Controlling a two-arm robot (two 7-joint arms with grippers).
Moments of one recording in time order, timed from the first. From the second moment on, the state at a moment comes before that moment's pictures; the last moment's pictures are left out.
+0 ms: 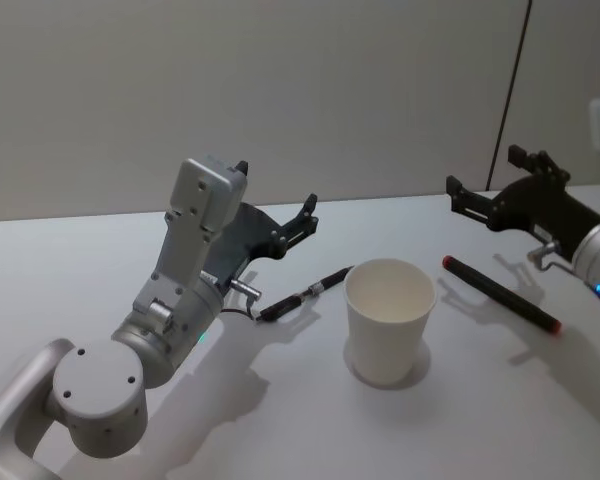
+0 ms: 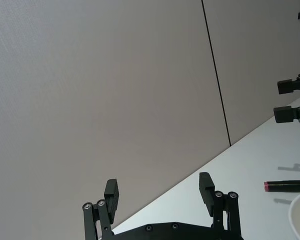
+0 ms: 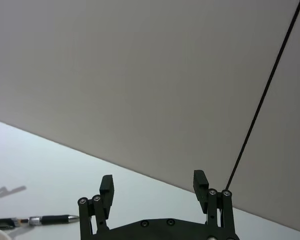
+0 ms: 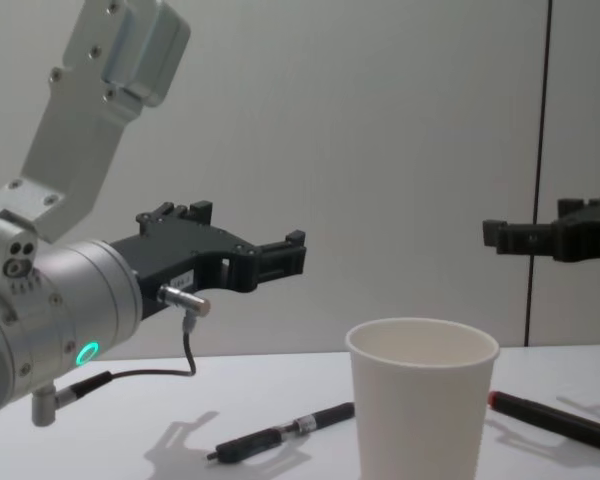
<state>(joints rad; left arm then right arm) -0.24 0.38 0.45 -1.63 -0.20 0.01 -0.01 0.23 0.31 -0.20 -1.63 0.21 0.24 0.30</state>
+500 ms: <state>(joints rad) -0.24 0.38 0.45 -1.63 -0.20 0.01 -0.01 0.39 0.36 -0.17 -1.54 0.13 0.49 0.53</state>
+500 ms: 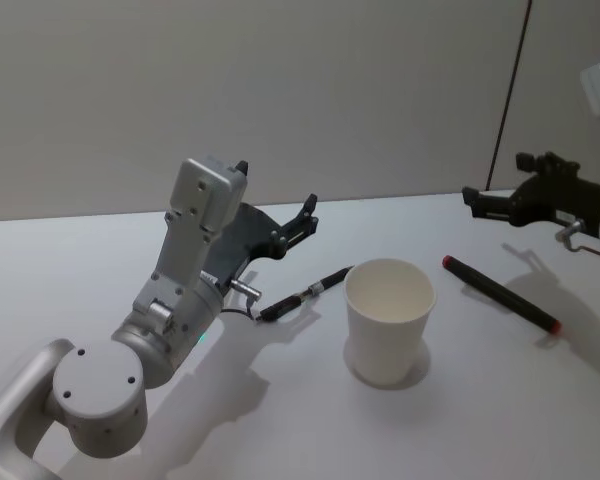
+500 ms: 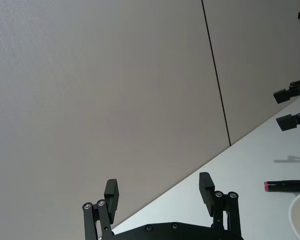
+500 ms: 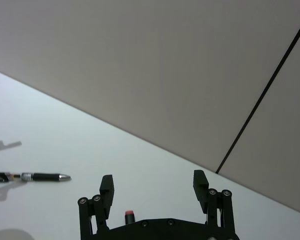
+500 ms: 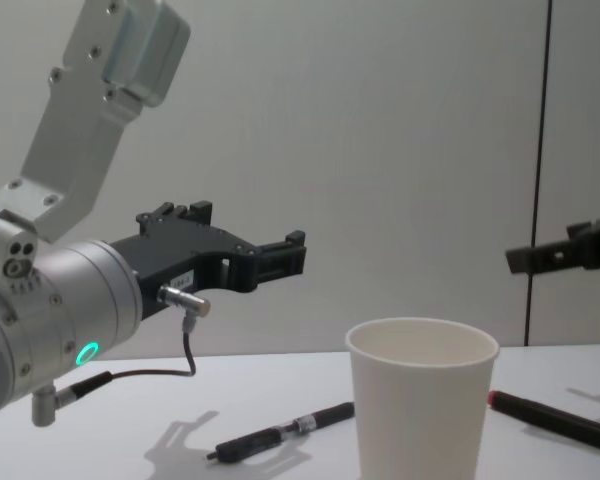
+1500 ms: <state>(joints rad) -0.24 0.38 0.45 -1.63 -0.20 0.01 -0.01 0.49 0.36 -0.21 -1.32 0.05 0.63 0.70</state>
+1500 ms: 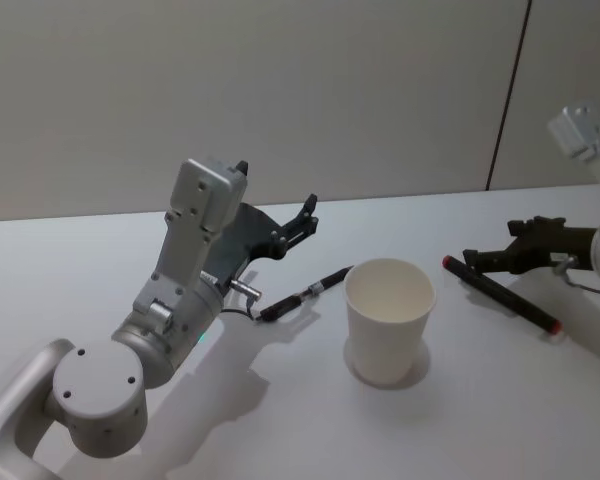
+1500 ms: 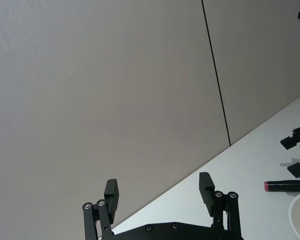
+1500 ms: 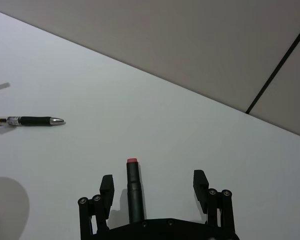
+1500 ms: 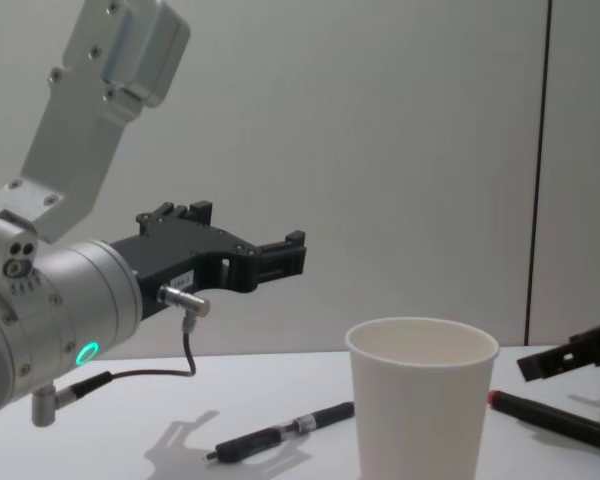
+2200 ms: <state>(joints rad) -0.24 0.38 0.45 -1.63 -0.20 0.01 -0.01 0.53 0.32 -0.26 -1.18 0.05 0.55 0.70</state>
